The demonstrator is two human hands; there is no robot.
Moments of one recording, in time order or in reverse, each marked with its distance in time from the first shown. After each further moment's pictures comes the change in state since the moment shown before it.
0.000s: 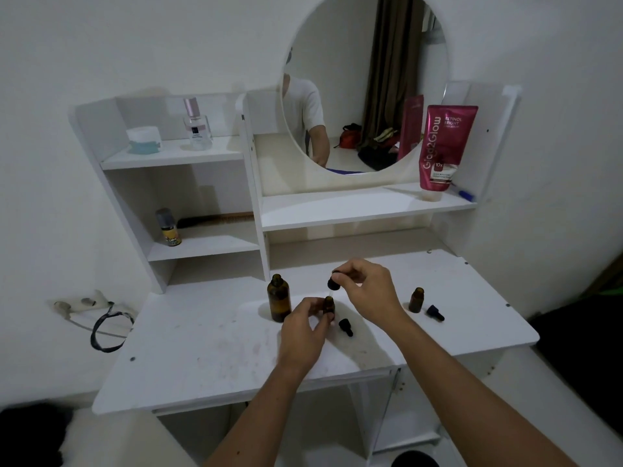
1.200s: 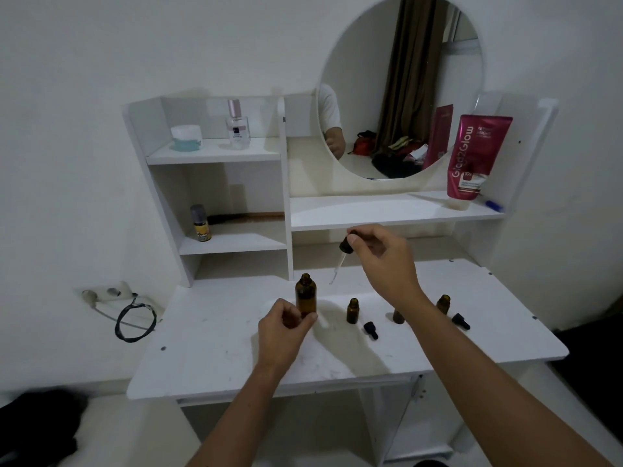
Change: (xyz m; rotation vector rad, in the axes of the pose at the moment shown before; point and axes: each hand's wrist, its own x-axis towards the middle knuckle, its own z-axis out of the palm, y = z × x) left_hand -0.004 -0.027 -0.089 -0.165 0.170 -0.121; right_hand 0.023 -0.080 0.017 0.198 0.112 -0.069
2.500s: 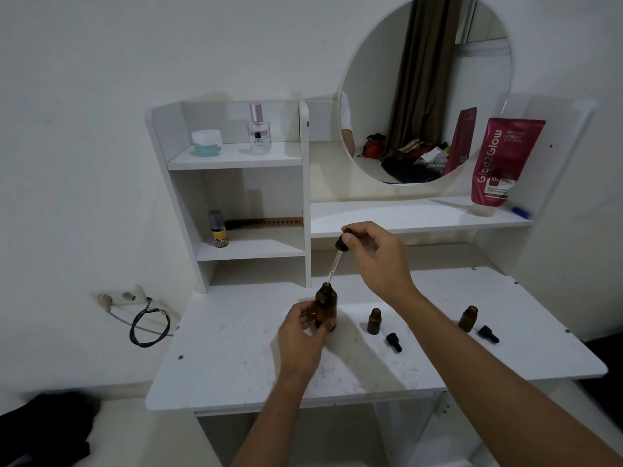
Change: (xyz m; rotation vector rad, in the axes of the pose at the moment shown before) left_hand 0.007 -0.007 0.017 -0.053 0.042 -0.001; right_hand 0.024 0.005 0.037 -0.093 -0.018 -0.082
